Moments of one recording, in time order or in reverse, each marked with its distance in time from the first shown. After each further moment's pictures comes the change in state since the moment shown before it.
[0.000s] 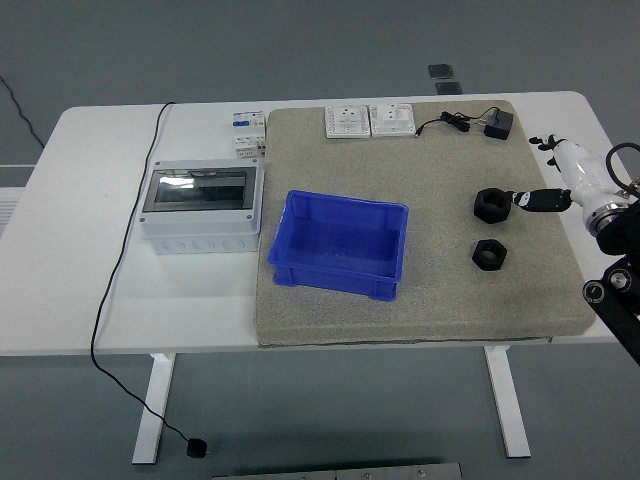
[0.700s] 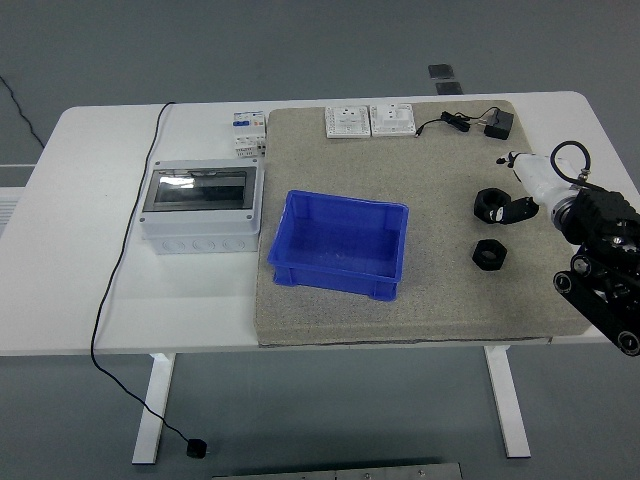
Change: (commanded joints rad) left arm -0.006 0.007 -0.004 0.000 0.008 0.002 0.002; right arm 0.208 0.005 -0.274 -0.212 -0.014 0.085 -0.040
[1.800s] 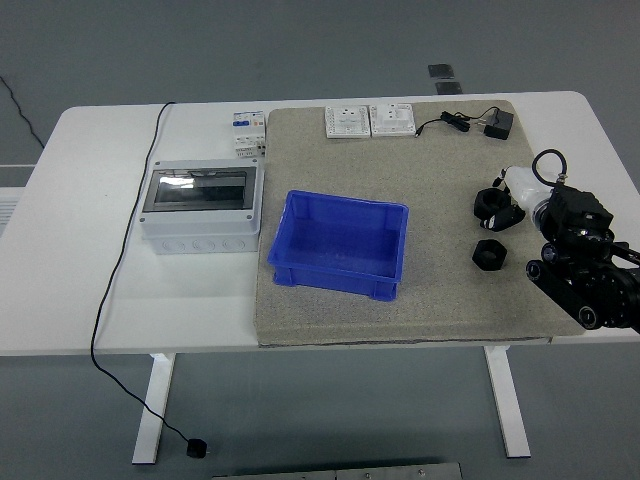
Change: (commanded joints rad) left arm -0.008 0.007 0.007 0.000 -0.001 0.000 -0.002; right arm 0.127 0.109 -0.144 -0.299 0.089 -0.053 0.009
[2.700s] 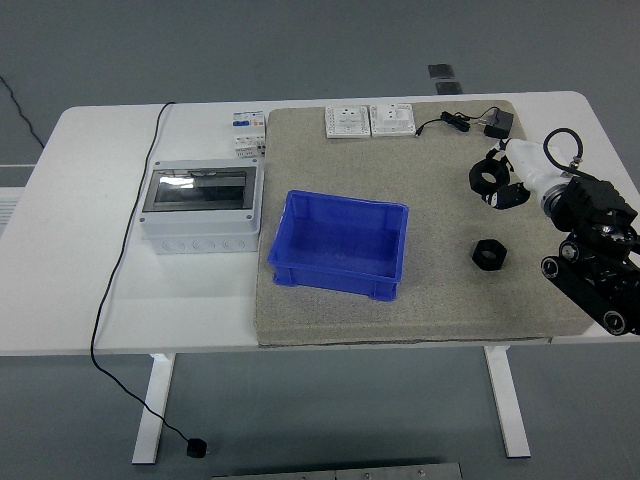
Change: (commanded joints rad) left arm 0.007 -0.001 0.004 0.000 -0.011 0.003 -0.003; right arm -0.083 -0.123 0.085 0.324 0.058 -0.060 0.037
